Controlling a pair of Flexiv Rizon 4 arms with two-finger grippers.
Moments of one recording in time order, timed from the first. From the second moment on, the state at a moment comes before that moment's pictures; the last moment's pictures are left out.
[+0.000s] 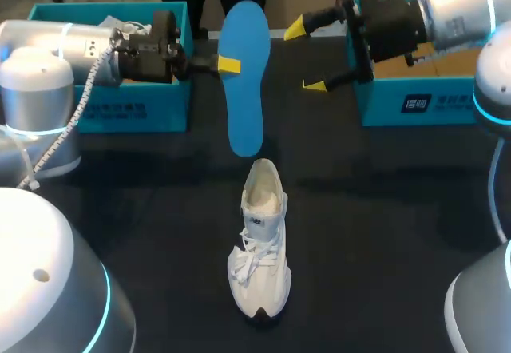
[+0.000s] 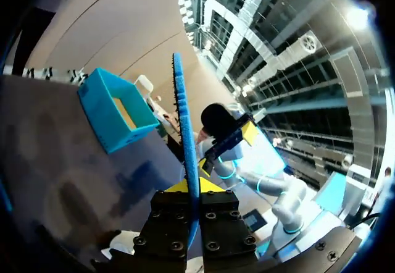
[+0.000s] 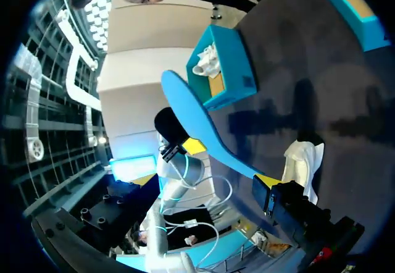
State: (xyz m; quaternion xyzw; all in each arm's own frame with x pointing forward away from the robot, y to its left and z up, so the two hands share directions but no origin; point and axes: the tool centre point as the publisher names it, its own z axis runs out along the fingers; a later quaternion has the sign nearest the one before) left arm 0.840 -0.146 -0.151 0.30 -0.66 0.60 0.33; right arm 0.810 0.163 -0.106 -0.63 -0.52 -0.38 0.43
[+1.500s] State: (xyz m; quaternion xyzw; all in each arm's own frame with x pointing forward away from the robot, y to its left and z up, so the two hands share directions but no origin) left arm 0.842 -0.124 -0.126 -0.06 -0.70 0.70 -0.09; right arm 0.798 0.143 -0.121 -0.55 -0.43 -0.48 0.52
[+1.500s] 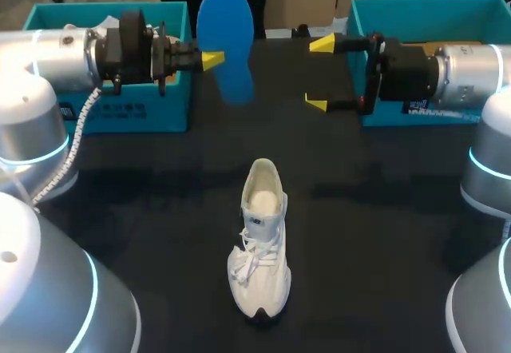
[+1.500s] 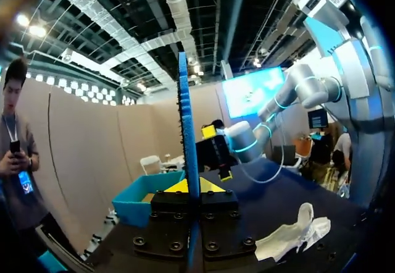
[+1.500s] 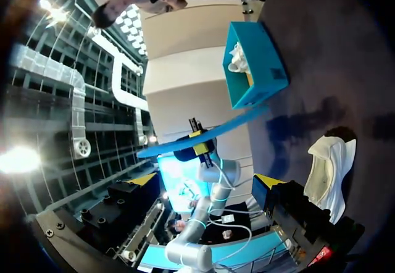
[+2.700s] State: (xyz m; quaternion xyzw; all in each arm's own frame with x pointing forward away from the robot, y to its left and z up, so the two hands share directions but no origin) left arm 0.846 -0.130 -0.154 -0.48 -0.57 0.52 -0.42; right arm 0.799 0.144 -0.120 -0.55 -0.44 -0.48 0.52
